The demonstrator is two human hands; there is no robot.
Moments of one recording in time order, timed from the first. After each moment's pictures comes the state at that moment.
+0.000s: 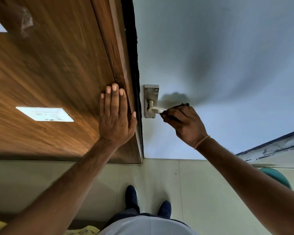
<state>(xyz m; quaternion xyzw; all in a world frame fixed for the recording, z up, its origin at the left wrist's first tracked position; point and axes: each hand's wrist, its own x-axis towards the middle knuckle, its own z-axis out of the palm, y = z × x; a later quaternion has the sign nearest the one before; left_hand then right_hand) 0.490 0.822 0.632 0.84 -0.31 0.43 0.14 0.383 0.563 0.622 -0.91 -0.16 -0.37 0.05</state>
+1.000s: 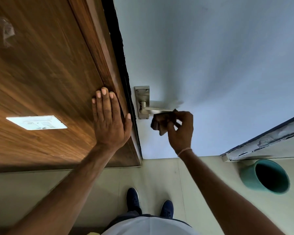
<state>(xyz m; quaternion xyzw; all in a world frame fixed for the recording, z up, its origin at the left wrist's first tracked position) 0.485 0.815 0.633 0.84 -0.30 0.41 0.16 0.364 0.615 0.604 -0.73 0.29 -0.33 0.53</state>
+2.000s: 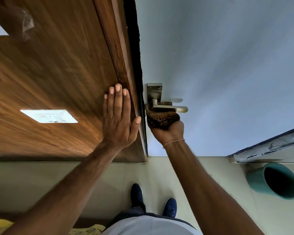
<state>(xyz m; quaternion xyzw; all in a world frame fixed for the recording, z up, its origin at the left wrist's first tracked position) 0.485 0.829 0.639 0.83 -0.35 0.39 0.17 0.423 0.667 0.634 0.05 0.25 -0.08 0.96</state>
